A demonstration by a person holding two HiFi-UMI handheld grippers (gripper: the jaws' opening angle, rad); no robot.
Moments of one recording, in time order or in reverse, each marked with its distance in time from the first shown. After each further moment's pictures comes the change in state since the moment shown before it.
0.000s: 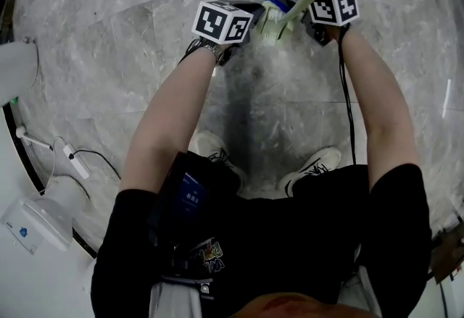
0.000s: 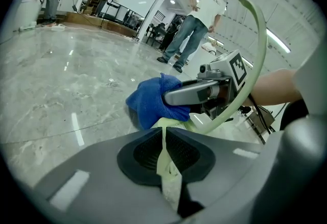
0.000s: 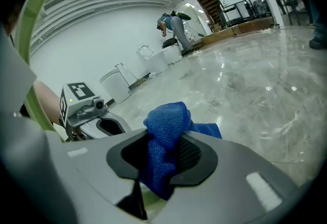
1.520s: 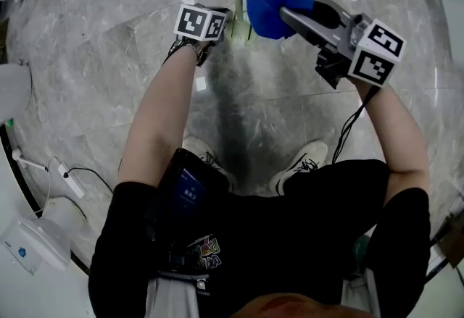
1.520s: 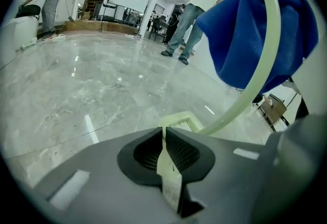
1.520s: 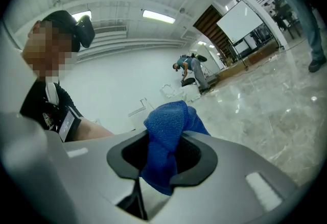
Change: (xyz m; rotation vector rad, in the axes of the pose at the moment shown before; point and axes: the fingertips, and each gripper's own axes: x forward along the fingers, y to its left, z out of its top) left arm 0.000 0.004 0.000 0.053 0.078 0.126; right arm -0.204 0.167 0.077 -0.084 -0.401 0.163
